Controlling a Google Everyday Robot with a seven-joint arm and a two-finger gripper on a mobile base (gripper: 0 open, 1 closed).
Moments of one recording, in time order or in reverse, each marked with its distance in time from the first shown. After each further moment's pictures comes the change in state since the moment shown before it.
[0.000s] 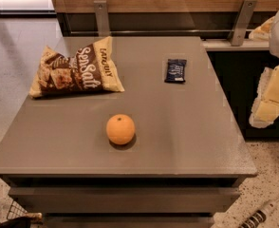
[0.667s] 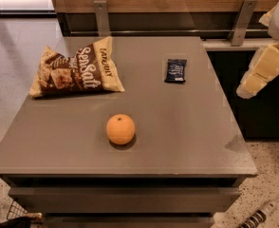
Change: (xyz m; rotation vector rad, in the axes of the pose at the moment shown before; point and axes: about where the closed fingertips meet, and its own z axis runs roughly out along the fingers) arm 0.008 -0.065 0.016 0.109 -0.064 0.183
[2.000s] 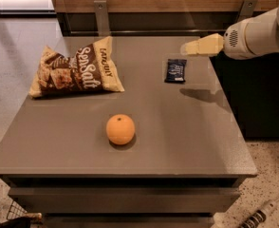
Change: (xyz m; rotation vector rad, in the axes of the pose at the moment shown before) arm -0.048 -0.086 0.128 0.030 -0.417 0.938
